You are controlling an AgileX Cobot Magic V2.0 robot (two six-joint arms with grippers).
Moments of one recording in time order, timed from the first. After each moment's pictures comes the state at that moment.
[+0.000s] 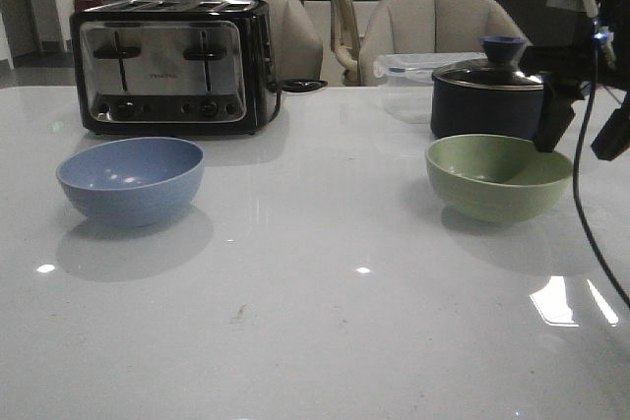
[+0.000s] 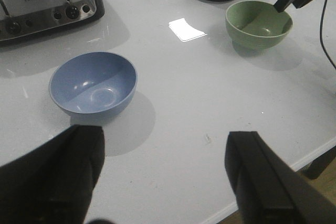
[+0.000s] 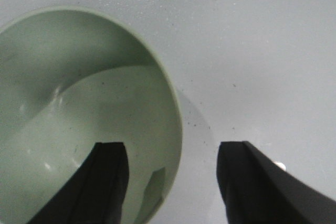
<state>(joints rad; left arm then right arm) -0.34 0.55 -0.60 -0.38 0.62 0.38 -0.02 1.90 -1.39 0.23 0.74 -0.07</state>
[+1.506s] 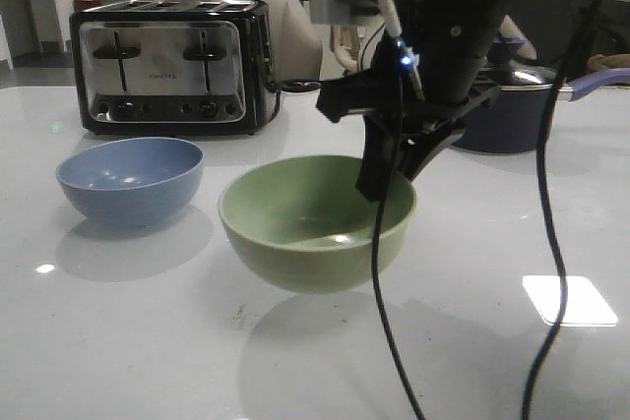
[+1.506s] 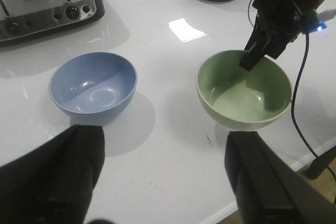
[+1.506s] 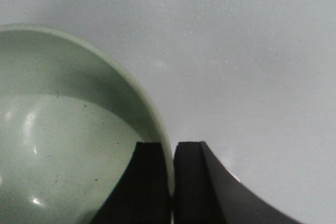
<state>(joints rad) -0.34 0.55 -0.60 -0.38 0.62 0.38 0.46 1.86 -1.36 0.24 0.81 -0.22</state>
